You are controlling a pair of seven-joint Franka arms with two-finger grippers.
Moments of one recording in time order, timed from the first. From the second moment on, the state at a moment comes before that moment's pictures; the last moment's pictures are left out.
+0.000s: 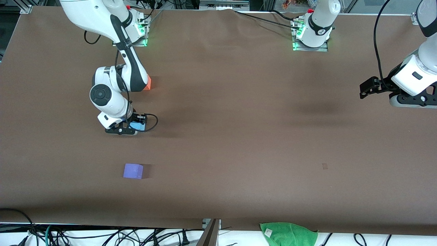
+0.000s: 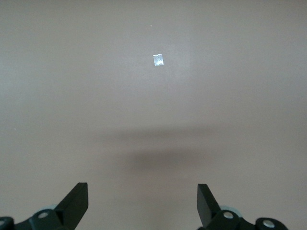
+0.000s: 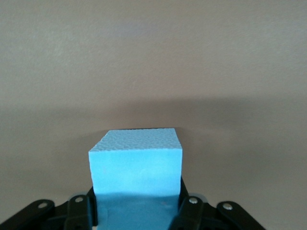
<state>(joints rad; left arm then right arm) 0.02 0.02 -0.05 -1.70 0.04 1.69 0.00 0.59 0.44 -0.34 -2.11 0.17 2.47 0.17</state>
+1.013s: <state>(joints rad) 0.02 0.02 -0.05 -1.70 0.04 1.69 0.00 0.59 0.34 -0.45 -1.75 0.17 1.94 -0.01</state>
